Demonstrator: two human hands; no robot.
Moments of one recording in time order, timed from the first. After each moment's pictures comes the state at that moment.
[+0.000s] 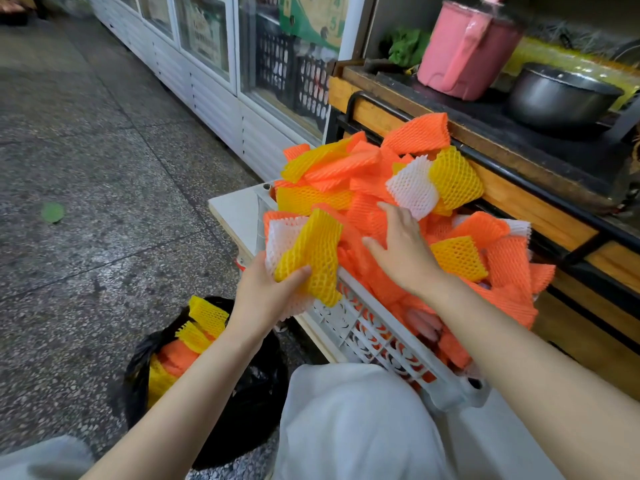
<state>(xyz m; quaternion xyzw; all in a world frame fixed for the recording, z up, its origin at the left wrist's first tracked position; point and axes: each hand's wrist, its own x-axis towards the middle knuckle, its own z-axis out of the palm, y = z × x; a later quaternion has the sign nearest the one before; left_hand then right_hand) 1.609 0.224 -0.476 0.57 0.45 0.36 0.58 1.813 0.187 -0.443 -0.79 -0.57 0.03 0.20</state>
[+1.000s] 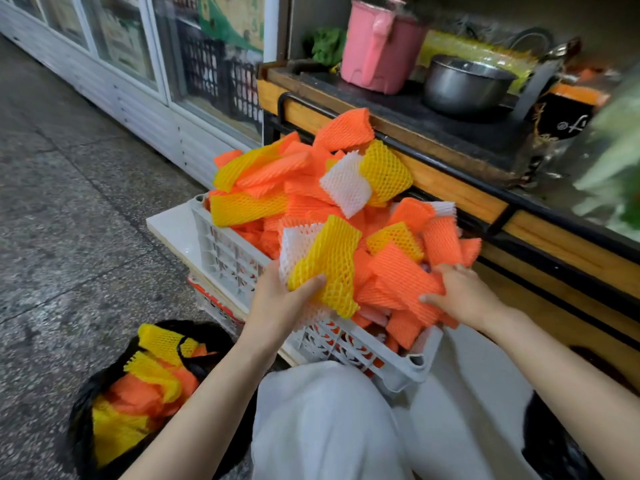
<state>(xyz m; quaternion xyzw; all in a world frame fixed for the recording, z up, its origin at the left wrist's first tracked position) 1.673 0.183 -0.462 0.60 0.33 0.31 0.66 1.912 0.054 -0.451 -0.92 -0.37 0.12 0.02</state>
